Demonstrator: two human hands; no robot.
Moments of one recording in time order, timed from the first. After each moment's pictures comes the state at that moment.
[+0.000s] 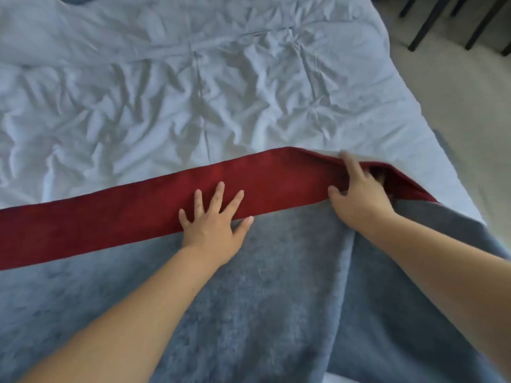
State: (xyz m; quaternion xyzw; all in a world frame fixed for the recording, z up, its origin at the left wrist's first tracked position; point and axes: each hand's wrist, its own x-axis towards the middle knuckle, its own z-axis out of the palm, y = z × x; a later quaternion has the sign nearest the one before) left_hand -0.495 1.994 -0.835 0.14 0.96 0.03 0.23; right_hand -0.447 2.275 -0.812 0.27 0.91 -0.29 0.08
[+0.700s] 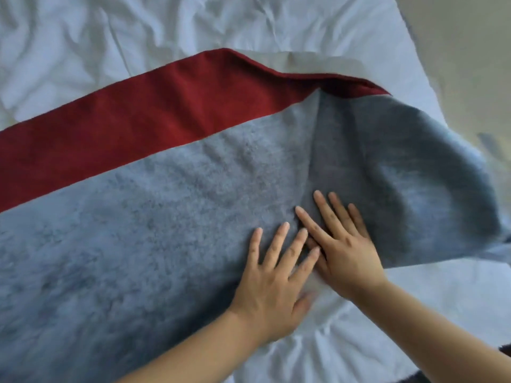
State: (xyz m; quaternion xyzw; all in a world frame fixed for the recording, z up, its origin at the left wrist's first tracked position) left_hand -0.245 2.027 -0.845 0.52 0.84 0.07 0.18; right_hand -0.185 2.216 -0.860 0.08 0.98 -0.15 0.08
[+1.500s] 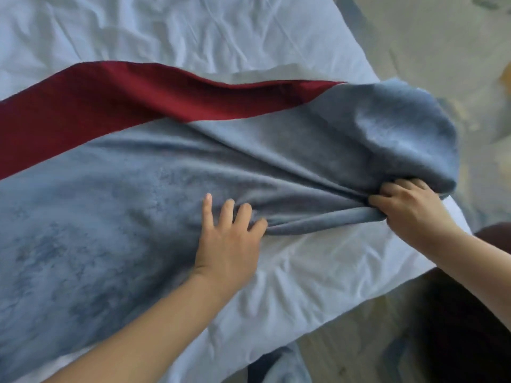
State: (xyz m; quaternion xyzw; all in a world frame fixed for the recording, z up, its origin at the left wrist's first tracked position) left_hand -0.212 2.023 -0.824 0.50 0.87 -0.03 0.06; right_hand -0.052 2.337 -0.815 0.09 0.99 0.00 0.08
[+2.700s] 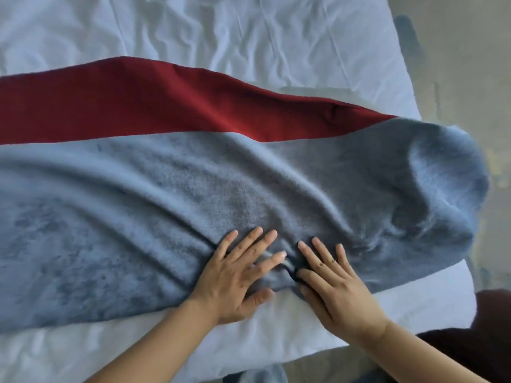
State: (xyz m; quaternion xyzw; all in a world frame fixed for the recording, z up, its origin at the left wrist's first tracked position) left_hand -0.176 1.998 -0.871 0.52 0.83 0.13 0.17; right_hand -0.049 2.236 -0.844 -0.04 0.96 -0.24 0.12
